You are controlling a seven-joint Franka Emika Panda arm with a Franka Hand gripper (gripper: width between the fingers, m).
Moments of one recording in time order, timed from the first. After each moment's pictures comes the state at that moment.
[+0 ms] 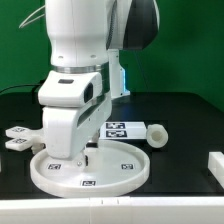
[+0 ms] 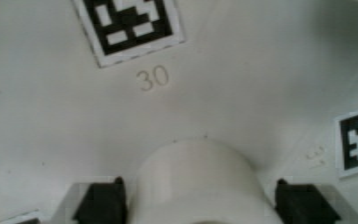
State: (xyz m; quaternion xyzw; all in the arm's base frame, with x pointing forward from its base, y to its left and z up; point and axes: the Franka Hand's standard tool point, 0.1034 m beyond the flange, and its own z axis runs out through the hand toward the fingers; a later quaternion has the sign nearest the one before) arm 0.529 -0.052 0.015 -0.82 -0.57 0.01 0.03
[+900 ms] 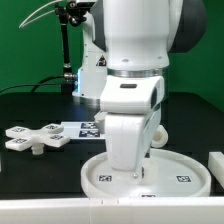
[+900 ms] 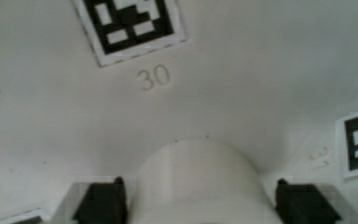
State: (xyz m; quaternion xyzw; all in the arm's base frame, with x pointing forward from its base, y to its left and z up) arm 0.574 0.030 0.015 -0.83 -0.56 -0.01 0.03
